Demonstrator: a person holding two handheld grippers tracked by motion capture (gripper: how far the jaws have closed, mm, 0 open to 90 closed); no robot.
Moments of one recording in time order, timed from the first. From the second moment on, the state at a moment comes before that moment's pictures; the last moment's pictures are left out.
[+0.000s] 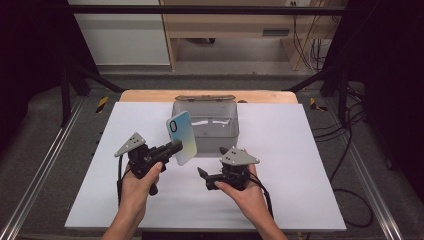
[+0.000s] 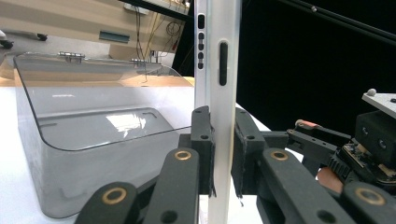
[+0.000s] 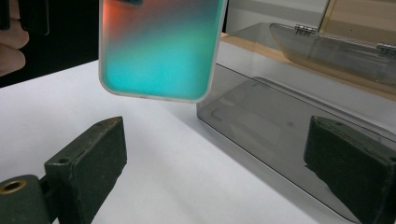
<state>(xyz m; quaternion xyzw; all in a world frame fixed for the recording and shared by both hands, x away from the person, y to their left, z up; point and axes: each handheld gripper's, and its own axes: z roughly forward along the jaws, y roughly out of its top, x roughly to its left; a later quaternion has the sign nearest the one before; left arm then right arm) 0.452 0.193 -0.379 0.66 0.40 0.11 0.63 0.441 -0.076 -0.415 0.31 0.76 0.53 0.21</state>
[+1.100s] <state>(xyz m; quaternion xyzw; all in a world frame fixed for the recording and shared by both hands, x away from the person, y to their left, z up) 0.545 0.174 -0.312 0.71 0.38 0.16 0.57 0.414 -0.213 -0.426 0.37 0.72 0.50 0.32</state>
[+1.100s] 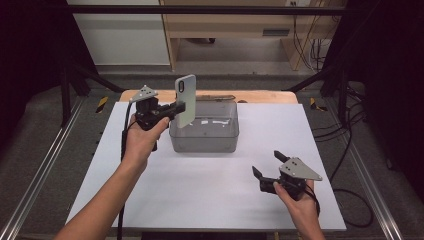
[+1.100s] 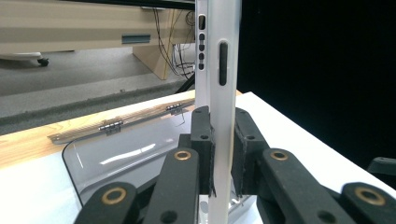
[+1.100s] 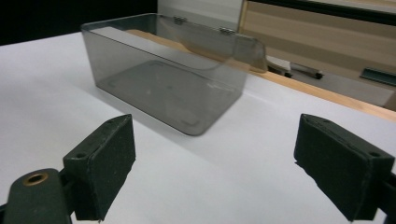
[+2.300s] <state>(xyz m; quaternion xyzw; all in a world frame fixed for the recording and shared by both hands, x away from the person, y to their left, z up) 0.588 0.178 -0.314 0.71 0.42 0.17 0.54 0.407 -0.233 -0.441 0.35 0.71 0.52 0.31</state>
